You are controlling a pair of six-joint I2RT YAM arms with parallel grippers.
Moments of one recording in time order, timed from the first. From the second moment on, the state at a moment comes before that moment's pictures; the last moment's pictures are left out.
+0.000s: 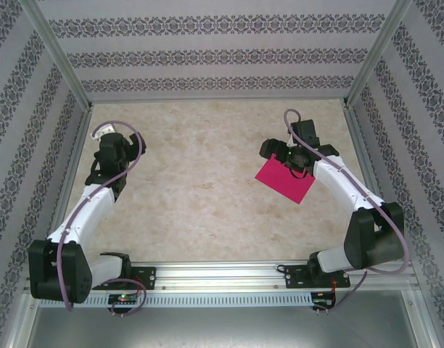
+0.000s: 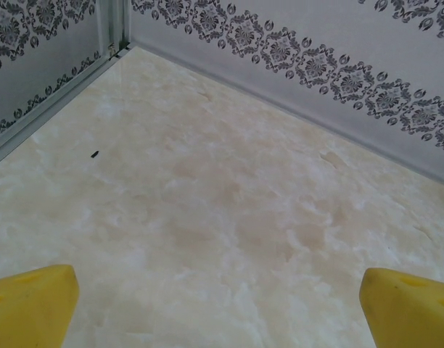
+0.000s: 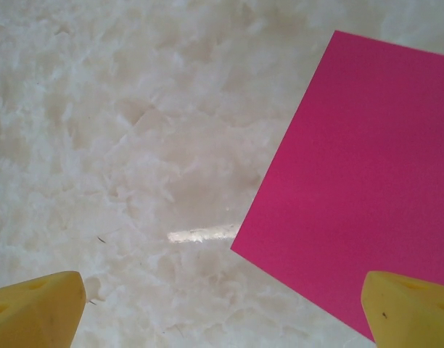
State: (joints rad) left arm -0.07 1.21 0.81 -0.10 -0.28 -0.46; right arm 0.22 1.43 1.06 -0.54 -0.16 0.52
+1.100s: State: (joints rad) left arm -0.07 1.49 0.91 -0.17 0.11 -0.52; right arm 0.29 1.84 1.23 -0.62 0.02 0.54
